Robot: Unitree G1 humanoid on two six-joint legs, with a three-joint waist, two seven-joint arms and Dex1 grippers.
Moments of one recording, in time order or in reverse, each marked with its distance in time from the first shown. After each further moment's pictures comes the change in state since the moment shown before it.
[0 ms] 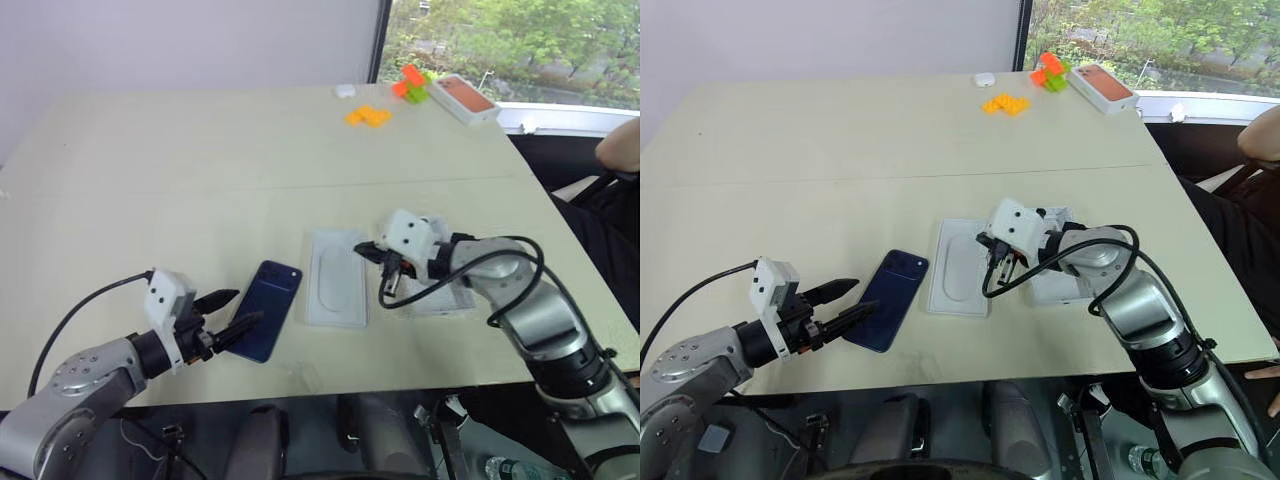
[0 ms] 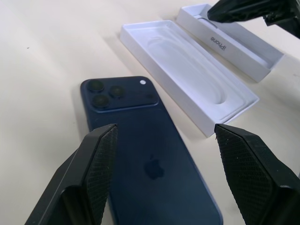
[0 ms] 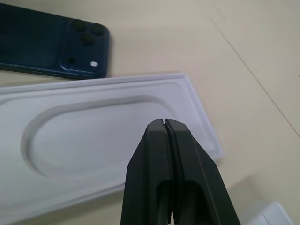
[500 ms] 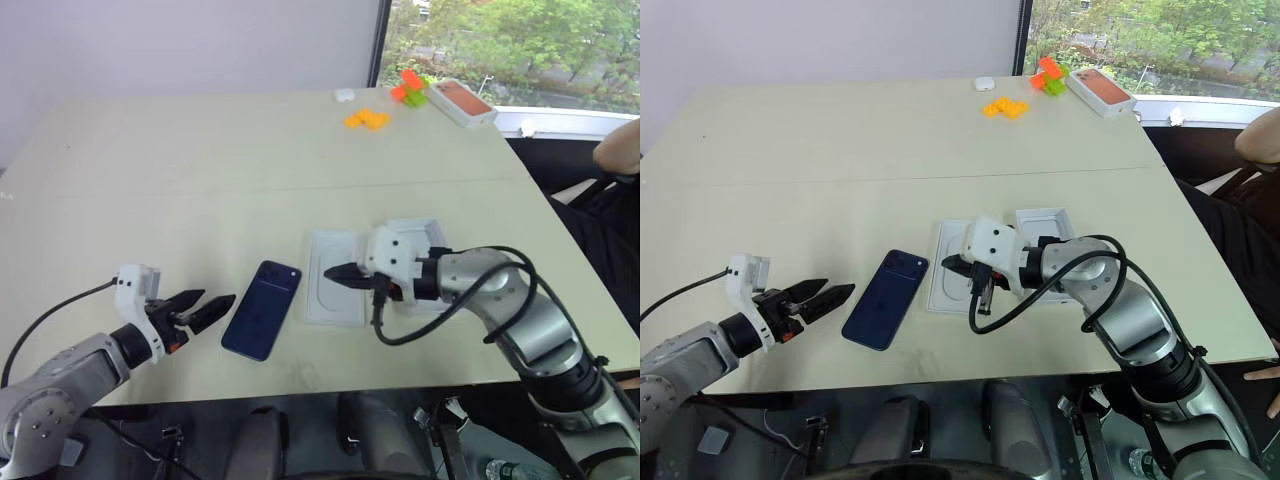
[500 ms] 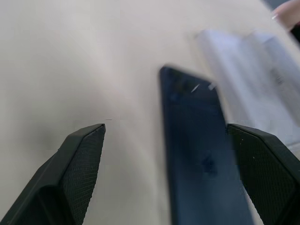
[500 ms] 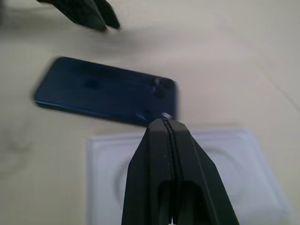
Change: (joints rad) left arm -0.061 -0.021 0.158 0.152 -0.246 0.267 0.217; right arm 0.013 0.040 0.089 -0.149 0.119 0.033 0.058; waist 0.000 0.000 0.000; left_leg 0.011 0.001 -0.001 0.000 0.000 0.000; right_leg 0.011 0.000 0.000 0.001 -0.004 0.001
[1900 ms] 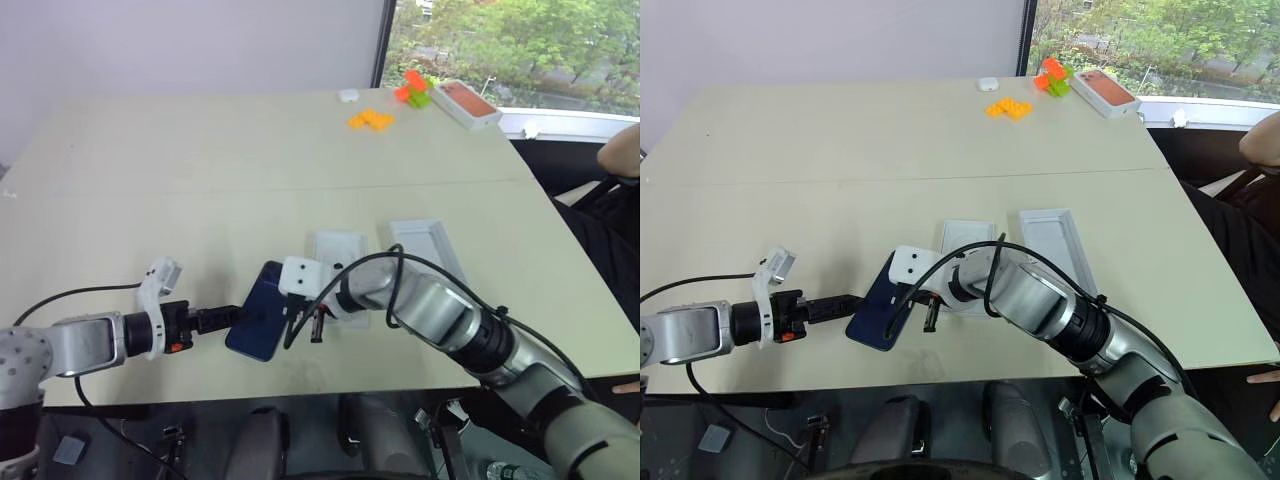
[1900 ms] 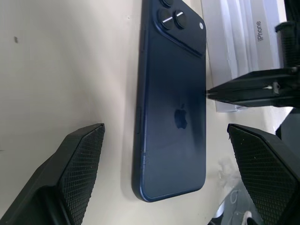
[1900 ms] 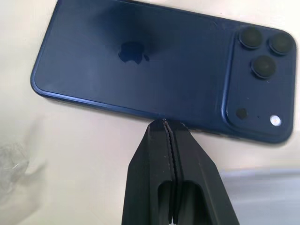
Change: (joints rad) left arm -0.254 0.154 -0.089 0.264 -0.484 0.408 0.235; right arm -0.344 0.215 0.439 0.215 -0.103 0.476 -0.127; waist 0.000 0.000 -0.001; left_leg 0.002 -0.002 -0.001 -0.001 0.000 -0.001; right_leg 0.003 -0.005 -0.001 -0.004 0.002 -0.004
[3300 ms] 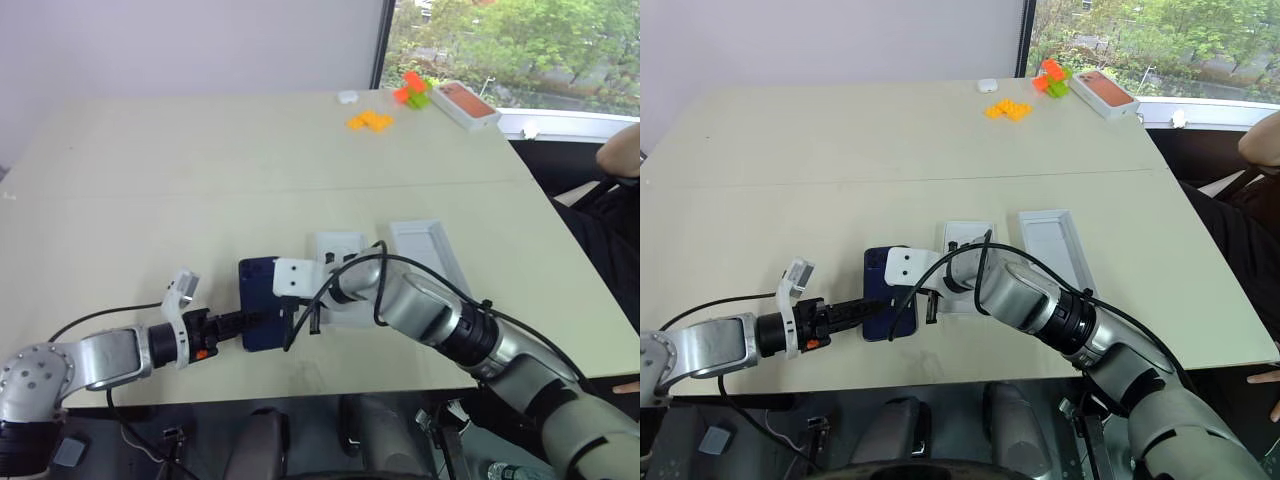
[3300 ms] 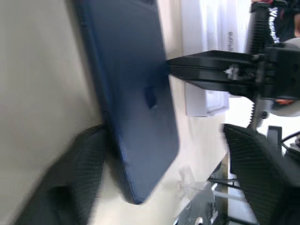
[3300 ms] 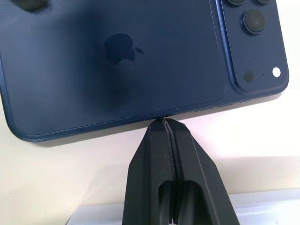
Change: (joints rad) left arm 0.102 -0.007 -0.151 -0.011 -0.320 -0.223 0.208; right arm -0.022 0.017 0.065 0.110 -0.164 -0.206 0.060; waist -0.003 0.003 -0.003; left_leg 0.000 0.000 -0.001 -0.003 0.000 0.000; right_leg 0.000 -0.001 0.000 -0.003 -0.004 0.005
